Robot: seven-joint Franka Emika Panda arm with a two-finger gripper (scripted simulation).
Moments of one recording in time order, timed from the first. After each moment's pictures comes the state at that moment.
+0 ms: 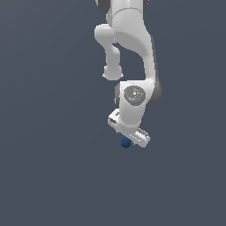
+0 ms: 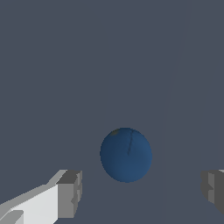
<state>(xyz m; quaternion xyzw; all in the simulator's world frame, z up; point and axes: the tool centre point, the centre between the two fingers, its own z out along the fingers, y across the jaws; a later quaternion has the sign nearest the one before) 0.041 0.065 0.085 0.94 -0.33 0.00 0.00</state>
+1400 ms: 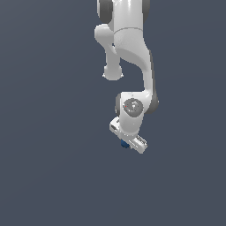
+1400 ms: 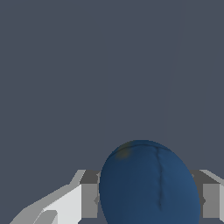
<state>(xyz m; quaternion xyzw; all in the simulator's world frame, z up) 0.045 0.069 0.031 0.94 -0.35 0.00 0.00</state>
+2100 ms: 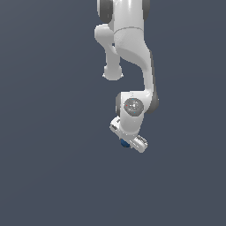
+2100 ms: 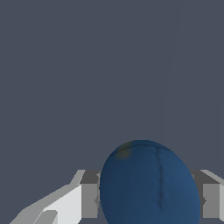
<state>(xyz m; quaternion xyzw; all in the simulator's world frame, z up) 0.042 0.070 0.031 0.94 -0.35 0.00 0.00</state>
